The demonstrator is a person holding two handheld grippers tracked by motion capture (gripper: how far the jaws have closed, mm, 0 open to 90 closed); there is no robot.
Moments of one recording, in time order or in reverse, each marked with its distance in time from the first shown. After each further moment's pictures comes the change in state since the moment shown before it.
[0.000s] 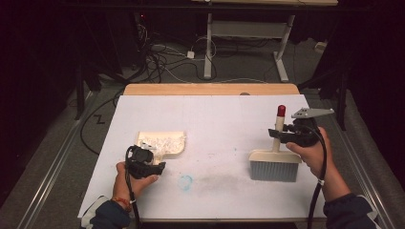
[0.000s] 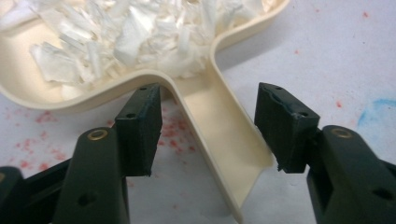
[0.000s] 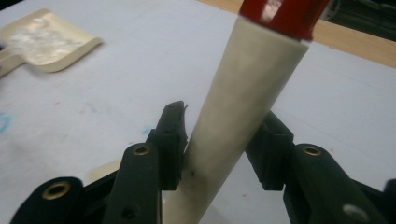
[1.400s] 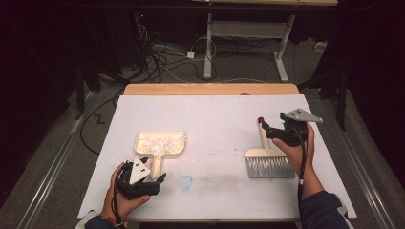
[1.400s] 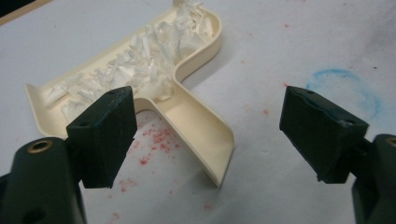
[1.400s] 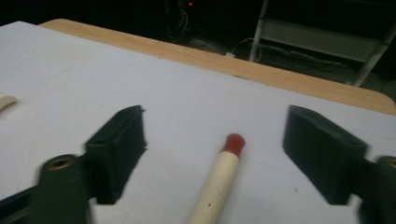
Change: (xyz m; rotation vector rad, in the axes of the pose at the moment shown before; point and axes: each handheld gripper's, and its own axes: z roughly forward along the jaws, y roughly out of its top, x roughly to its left) left arm -0.019 -0.051 -0.022 -0.287 0.033 0.298; right arm 0.008 -0.012 0.036 -0.236 -0.275 0.046
